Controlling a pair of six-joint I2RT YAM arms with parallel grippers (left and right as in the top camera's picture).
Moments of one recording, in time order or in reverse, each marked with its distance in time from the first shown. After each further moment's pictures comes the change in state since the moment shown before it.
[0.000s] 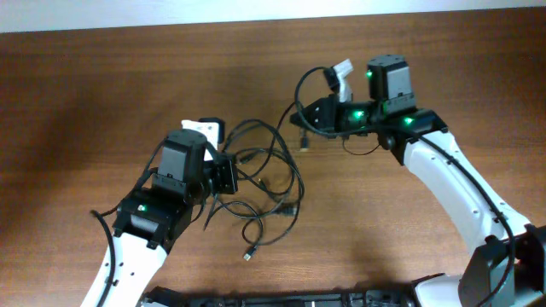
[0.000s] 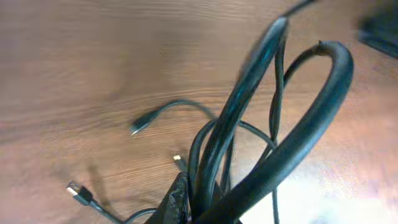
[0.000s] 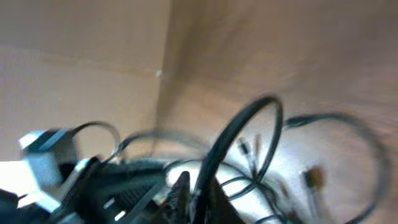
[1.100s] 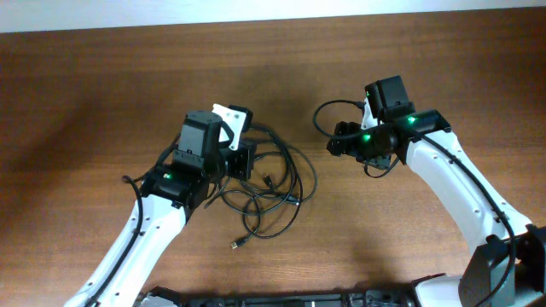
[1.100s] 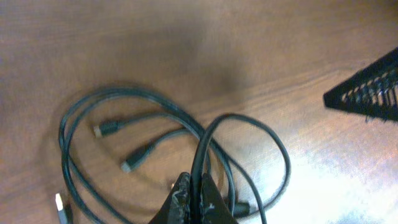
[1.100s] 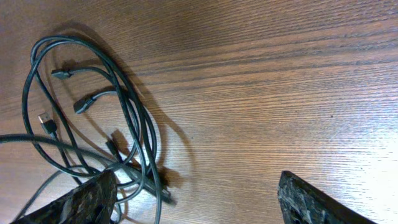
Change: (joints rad) left arm 0.000 0.219 0.000 0.225 0.105 0.175; right arm -0.007 0.000 0.000 -0.510 0.656 -0.145
